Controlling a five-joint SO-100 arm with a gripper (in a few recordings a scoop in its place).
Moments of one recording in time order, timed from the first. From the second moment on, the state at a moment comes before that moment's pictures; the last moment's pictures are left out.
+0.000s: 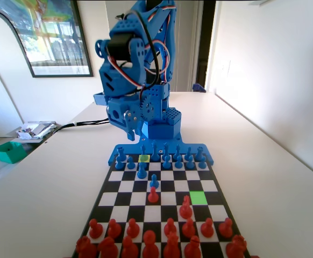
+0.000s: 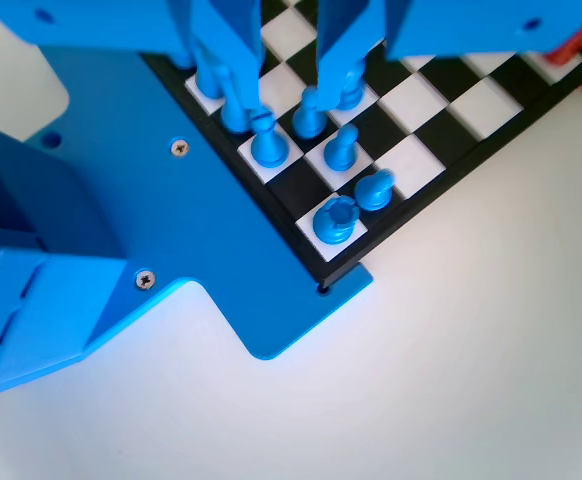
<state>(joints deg) 24.5 112.7 142.4 61.0 -166.7</state>
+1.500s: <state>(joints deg) 20.7 109.0 152.9 45.4 -166.7</state>
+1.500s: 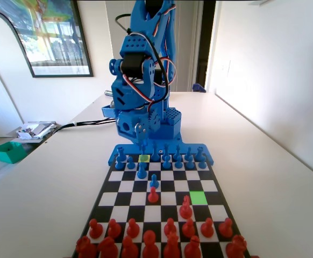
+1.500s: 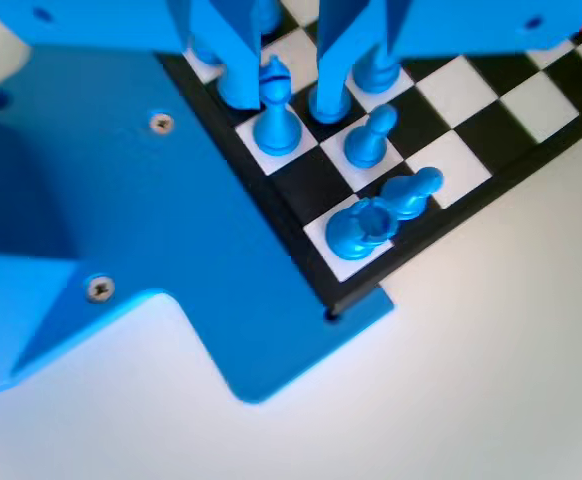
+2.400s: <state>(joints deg) 19.9 105.8 155.2 38.1 -166.7</state>
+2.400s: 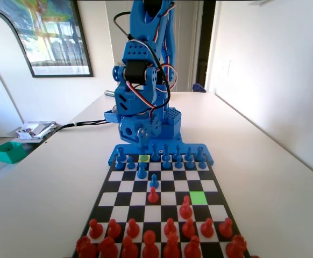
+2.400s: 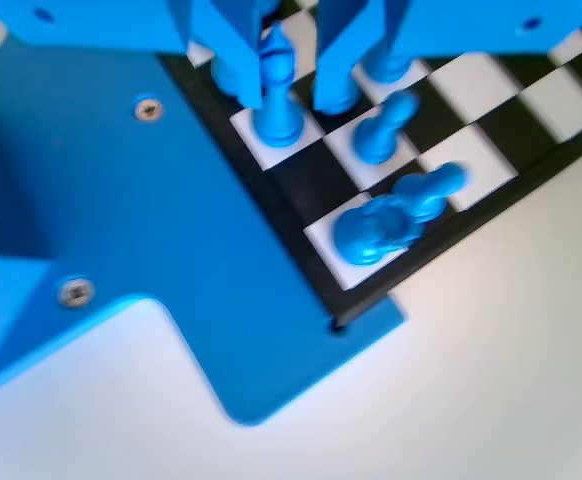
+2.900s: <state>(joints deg) 20.0 106.0 157.3 35.0 -166.7</state>
